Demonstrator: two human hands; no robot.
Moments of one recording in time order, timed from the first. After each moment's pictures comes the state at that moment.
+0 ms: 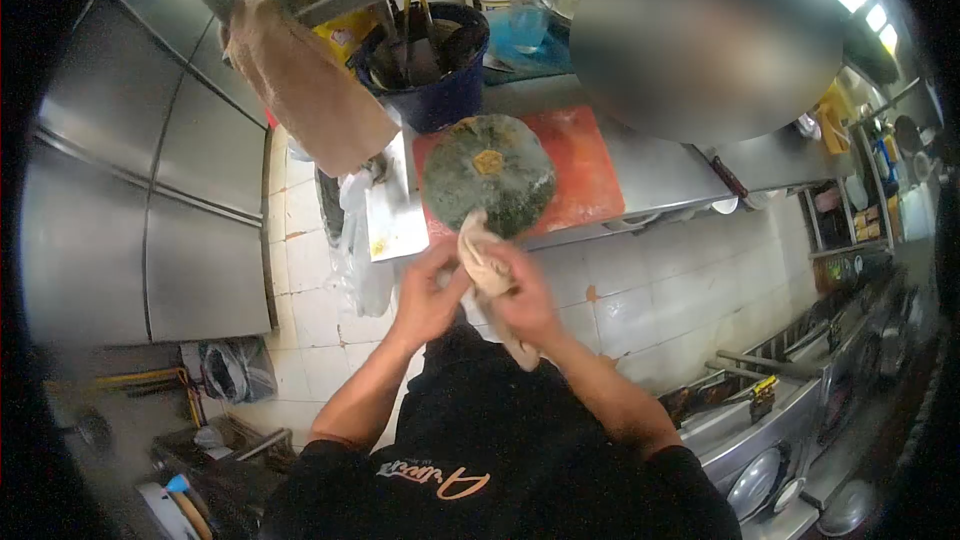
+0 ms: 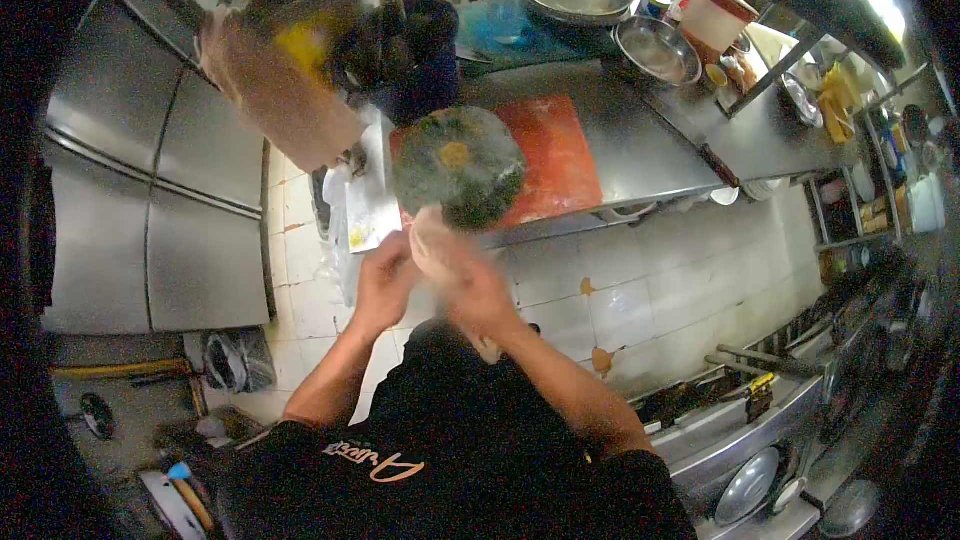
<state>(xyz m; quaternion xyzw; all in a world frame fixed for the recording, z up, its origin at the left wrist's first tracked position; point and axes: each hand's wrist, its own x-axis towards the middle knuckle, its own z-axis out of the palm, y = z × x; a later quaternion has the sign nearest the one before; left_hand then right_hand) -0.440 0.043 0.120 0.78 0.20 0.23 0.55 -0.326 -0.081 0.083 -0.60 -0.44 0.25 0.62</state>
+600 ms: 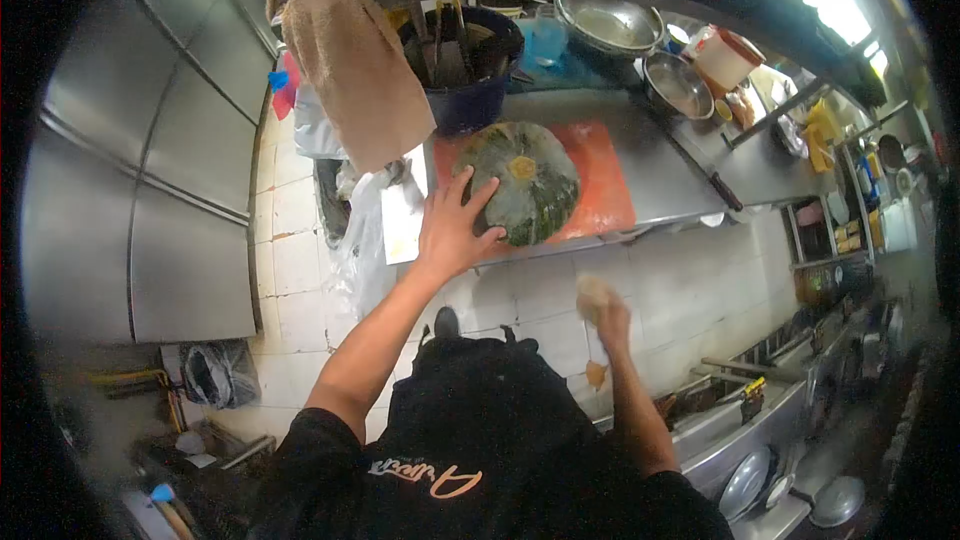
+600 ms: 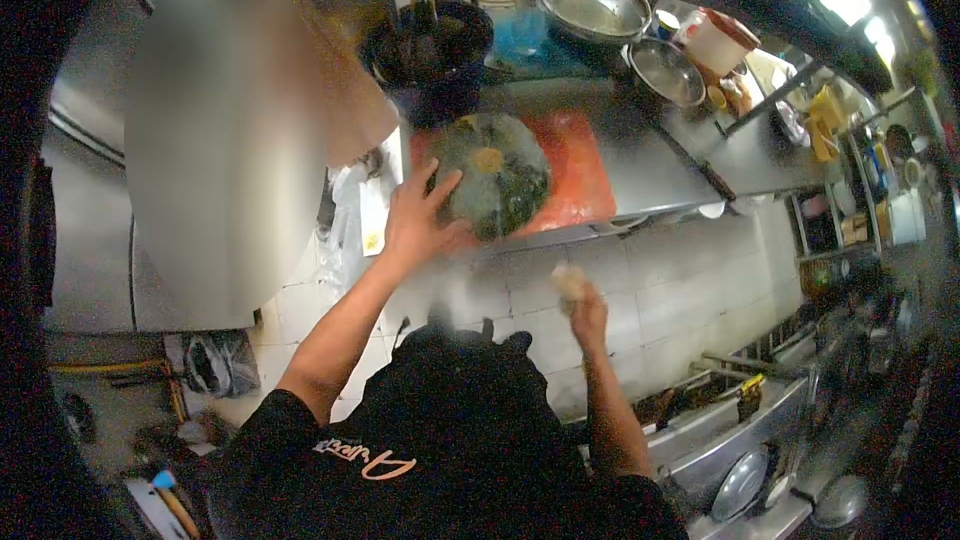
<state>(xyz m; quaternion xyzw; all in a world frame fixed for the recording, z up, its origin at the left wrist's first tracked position) -0.404 0.113 0.090 0.93 0.19 0.23 0.21 -0.286 -0.193 -0.042 -0.74 -0.13 0.30 0.58</state>
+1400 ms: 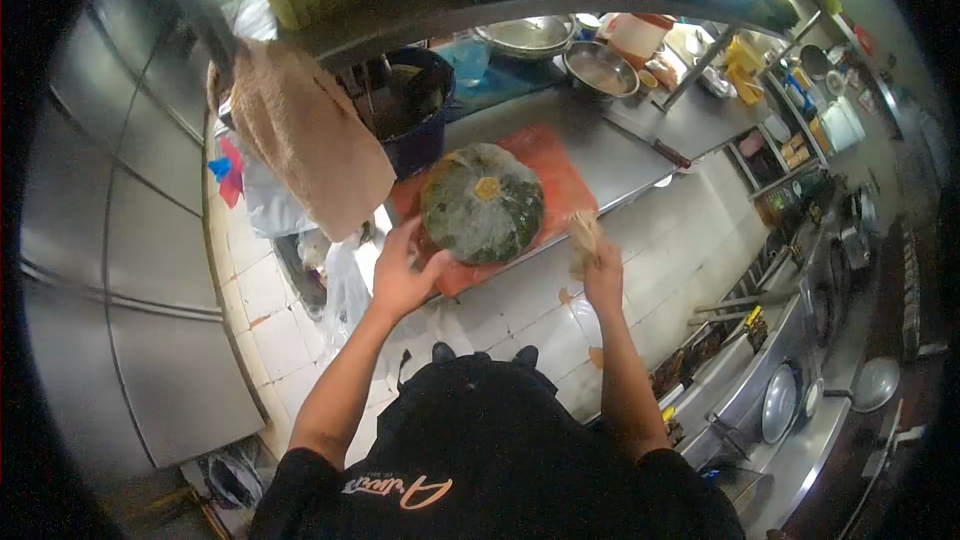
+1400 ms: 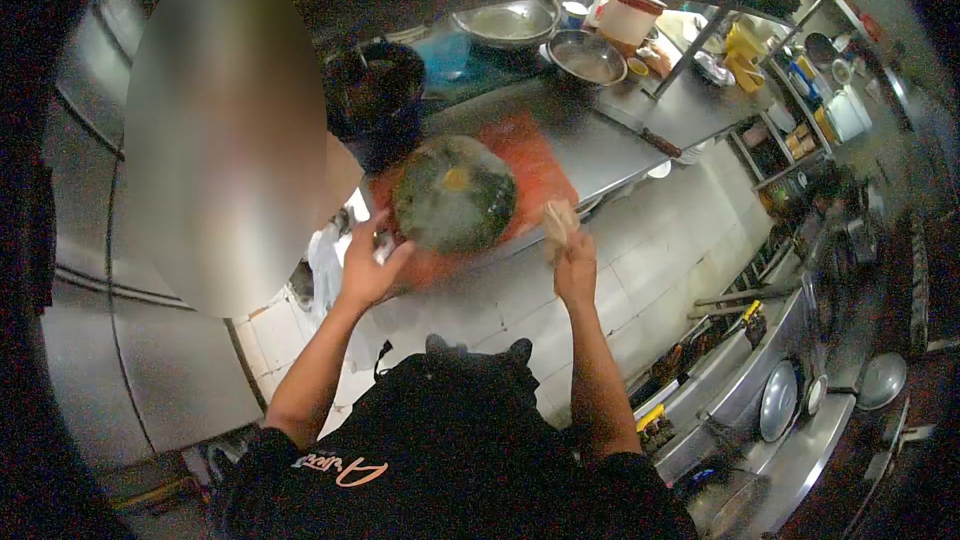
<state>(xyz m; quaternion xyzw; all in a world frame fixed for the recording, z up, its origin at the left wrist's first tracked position) -0.430 0.169 0.091 0.88 0.17 0.19 0.40 -0.287 -0.121 0.045 -0.91 -0.14 -0.06 0.37</state>
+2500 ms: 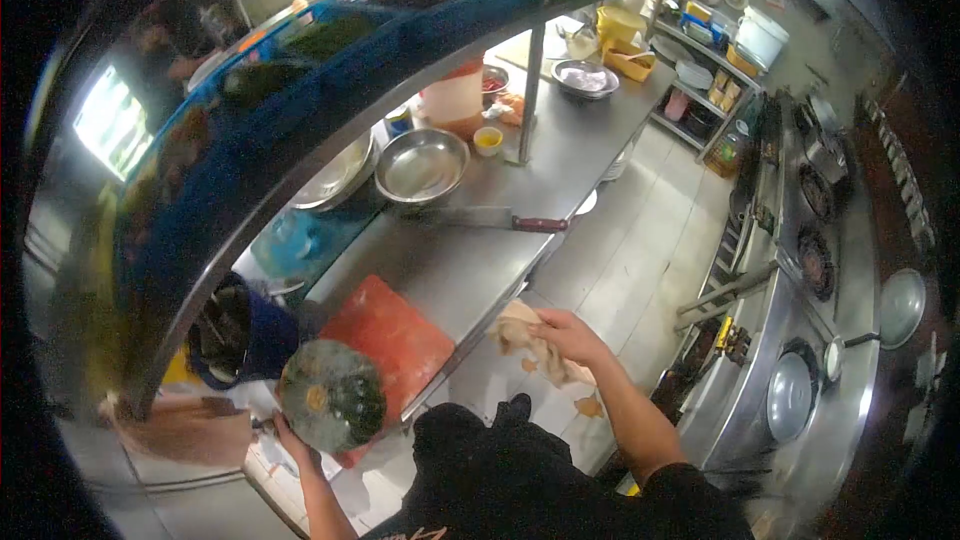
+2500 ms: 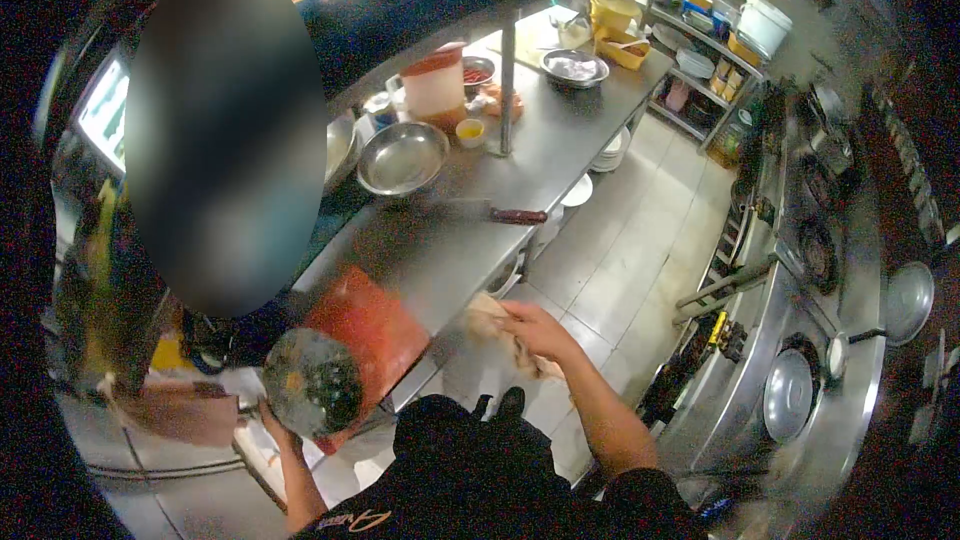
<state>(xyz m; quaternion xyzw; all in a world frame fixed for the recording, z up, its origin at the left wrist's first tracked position) -0.365 0.203 -0.018 0.44 0.38 0.30 0.76 -0.094 -0.286 0.085 -0.68 -0.07 0.33 0.65</state>
